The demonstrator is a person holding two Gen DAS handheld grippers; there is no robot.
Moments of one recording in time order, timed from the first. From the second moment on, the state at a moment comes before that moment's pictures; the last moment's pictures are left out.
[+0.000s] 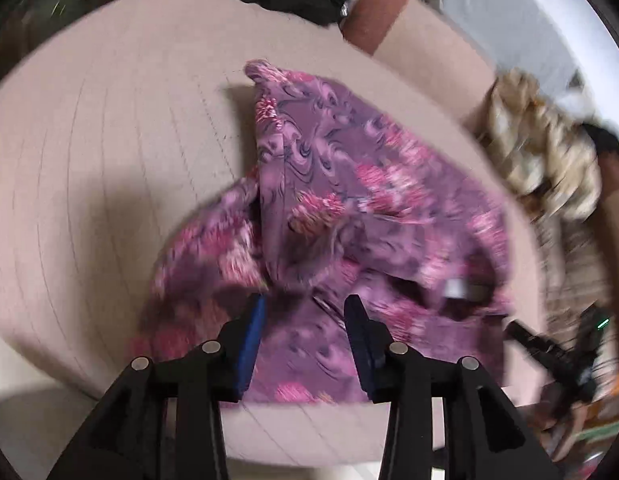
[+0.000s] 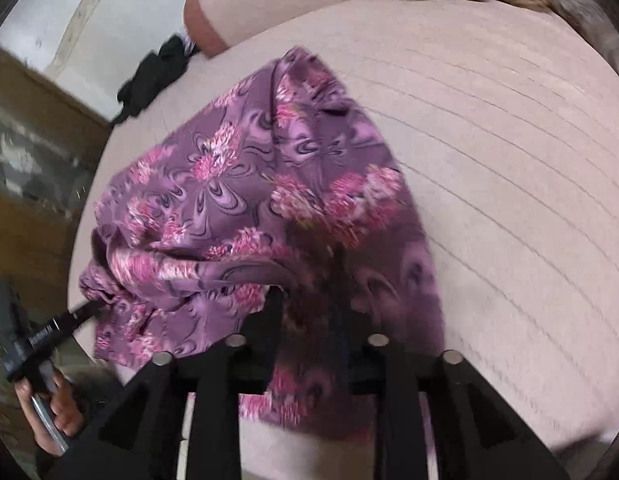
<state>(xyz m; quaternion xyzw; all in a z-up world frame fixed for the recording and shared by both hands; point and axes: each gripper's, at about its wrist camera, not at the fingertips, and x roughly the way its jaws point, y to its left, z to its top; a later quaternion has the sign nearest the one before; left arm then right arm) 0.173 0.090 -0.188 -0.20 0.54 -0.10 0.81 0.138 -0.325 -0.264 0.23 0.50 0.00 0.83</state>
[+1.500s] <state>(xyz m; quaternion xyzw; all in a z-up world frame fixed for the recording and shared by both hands) 0.216 0.100 -0.223 -0.44 0.57 -0.05 0.69 0.187 -0.316 -0.297 0.38 0.50 0.01 0.78</state>
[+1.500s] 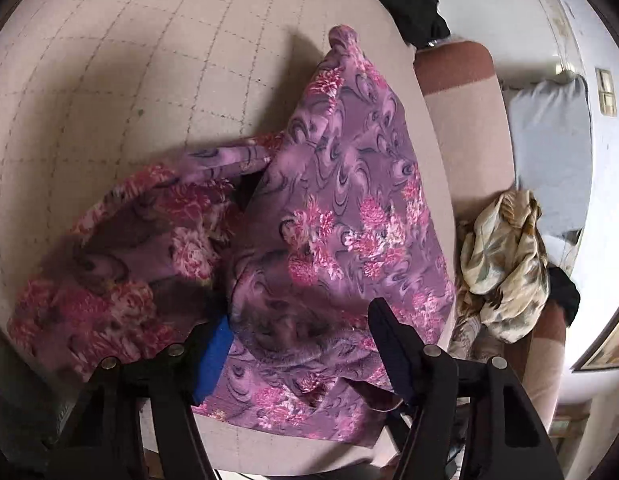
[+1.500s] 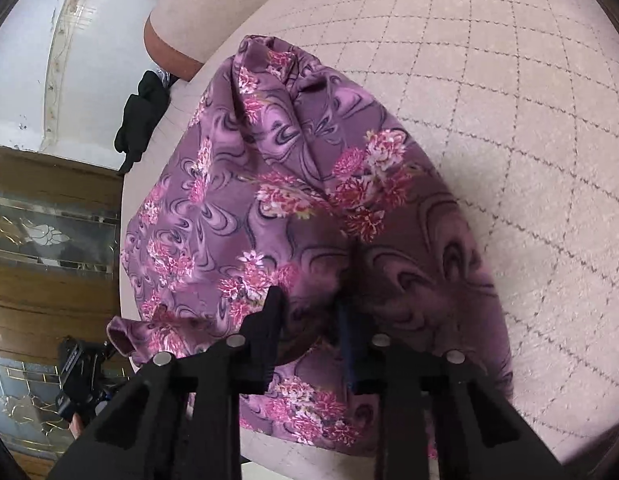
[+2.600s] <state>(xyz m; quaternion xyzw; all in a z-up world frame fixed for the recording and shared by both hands) 0.162 0.099 -0.185 -0.17 0.56 -0.07 0.81 0.131 -0.310 -0.272 0.21 0.52 -0.07 0.82</state>
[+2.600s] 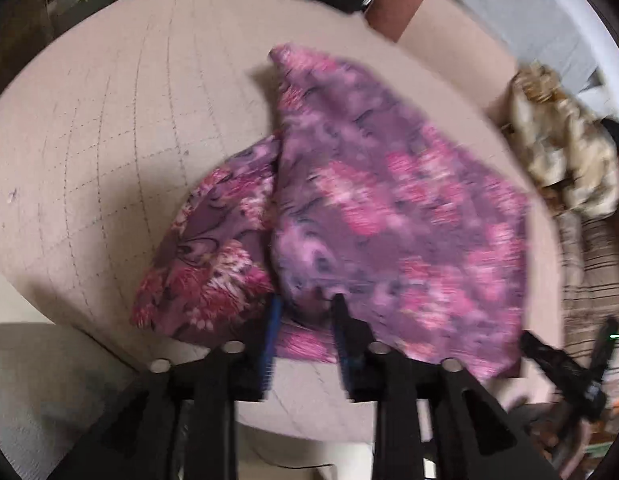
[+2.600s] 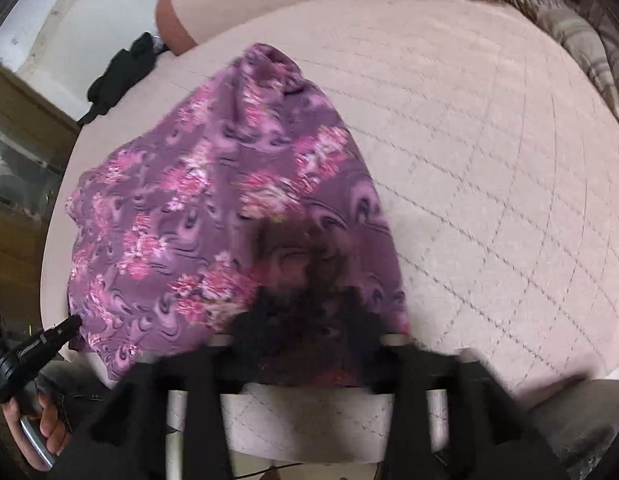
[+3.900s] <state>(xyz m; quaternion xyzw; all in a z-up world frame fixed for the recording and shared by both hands) 0.399 0.120 -0.215 -0.18 0.55 -0.01 0.82 0.315 -0.374 -0.253 0.24 0.50 -0.01 0.83</state>
